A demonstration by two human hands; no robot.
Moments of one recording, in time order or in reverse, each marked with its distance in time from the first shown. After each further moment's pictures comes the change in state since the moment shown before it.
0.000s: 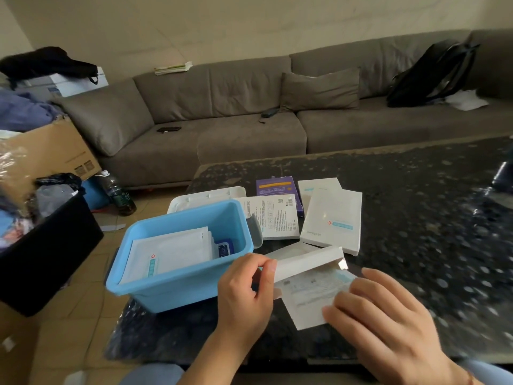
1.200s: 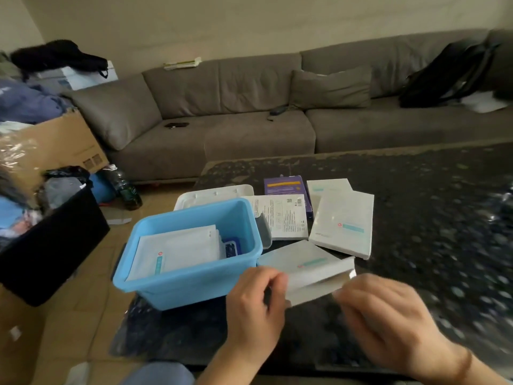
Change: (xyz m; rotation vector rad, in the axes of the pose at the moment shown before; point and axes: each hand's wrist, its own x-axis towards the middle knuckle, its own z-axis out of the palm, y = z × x) left_hand -0.016 -0.002 0.002 0.003 0.020 -0.003; right_hand 0.006 0.019 0.021 0.358 -0.115 0.126
